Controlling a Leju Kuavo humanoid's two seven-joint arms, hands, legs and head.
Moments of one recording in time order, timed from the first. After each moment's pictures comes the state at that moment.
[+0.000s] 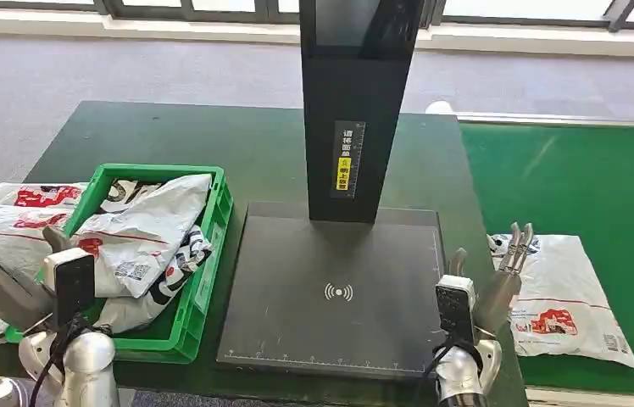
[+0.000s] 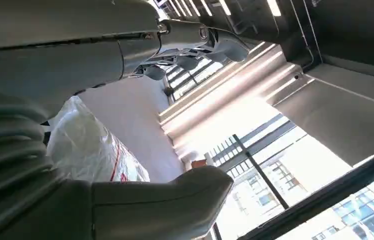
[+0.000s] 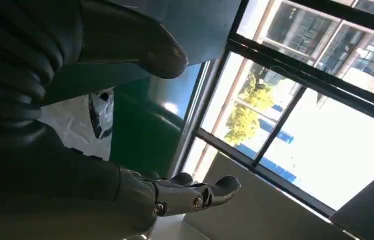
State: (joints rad) left arm -0.09 -0.30 0.42 -1.55 -0.84 0.70 -0.61; right arm -0.12 0.26 -0.13 -1.20 0.40 -0.70 -0.70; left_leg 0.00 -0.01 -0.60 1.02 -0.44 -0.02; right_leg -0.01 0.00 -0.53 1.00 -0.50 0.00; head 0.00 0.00
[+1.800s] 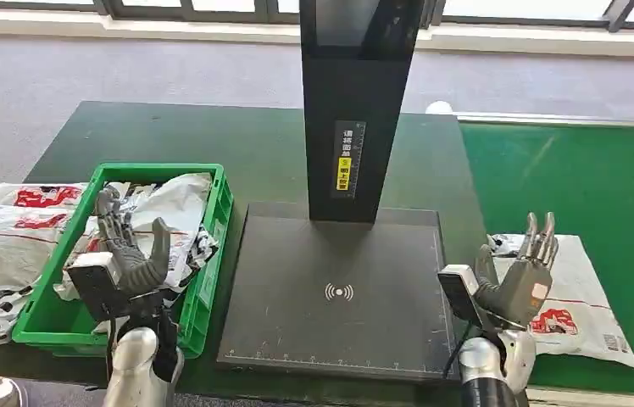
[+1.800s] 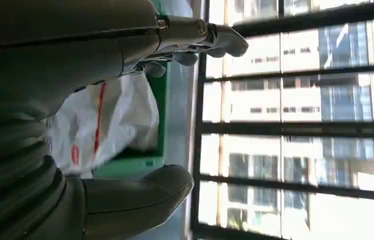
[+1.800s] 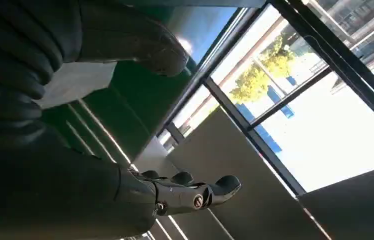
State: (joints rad) left arm -0.06 -0.29 0.05 -1.46 -0.13 0.17 -0.70; right arm -0.25 0.25 -0.46 -1.12 0.95 -0.70 -0.69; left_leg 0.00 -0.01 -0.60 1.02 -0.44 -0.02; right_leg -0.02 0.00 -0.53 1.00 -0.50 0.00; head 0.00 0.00
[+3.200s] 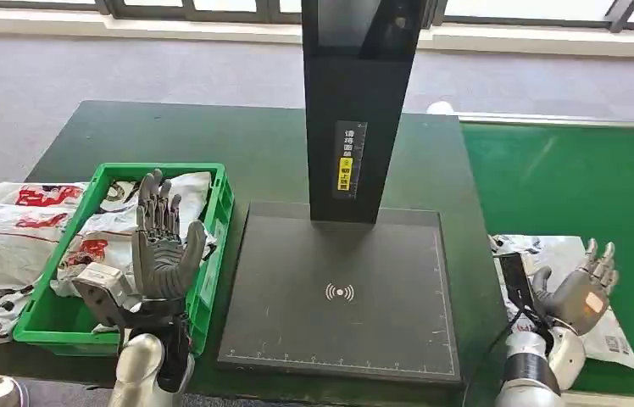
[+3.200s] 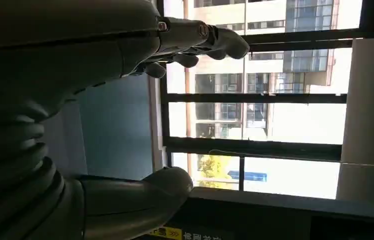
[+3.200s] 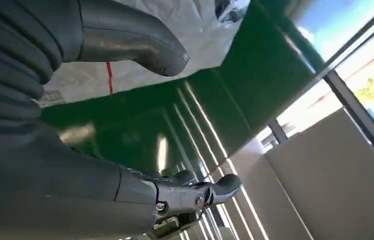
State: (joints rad) left arm -0.03 -0.28 -0.06 -1.56 -0.10 -0.01 -0.70; right arm -0.51 0.11 -1.04 -0.70 1.22 -0.70 -0.61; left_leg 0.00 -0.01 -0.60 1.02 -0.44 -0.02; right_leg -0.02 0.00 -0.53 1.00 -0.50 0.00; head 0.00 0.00
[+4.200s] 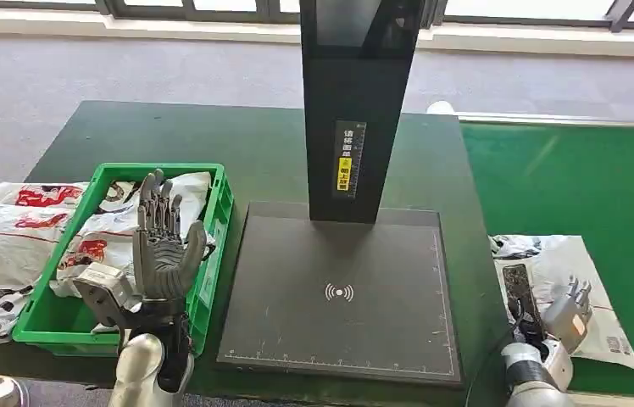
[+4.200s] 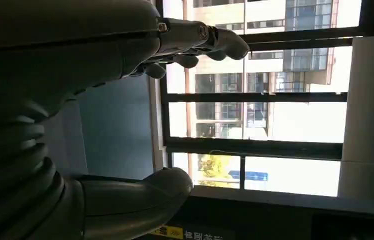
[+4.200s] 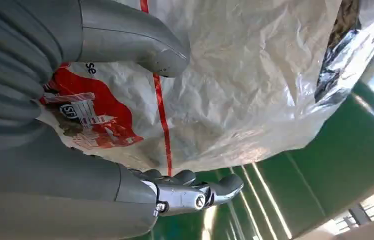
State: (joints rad) left arm -0.03 -0.28 -0.06 -1.57 -0.11 -0.01 -0.70; right arm -0.54 -0.01 -1.06 -0.37 1.21 -0.69 -0.42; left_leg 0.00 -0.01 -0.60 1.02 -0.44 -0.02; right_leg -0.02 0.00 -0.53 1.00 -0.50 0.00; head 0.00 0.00
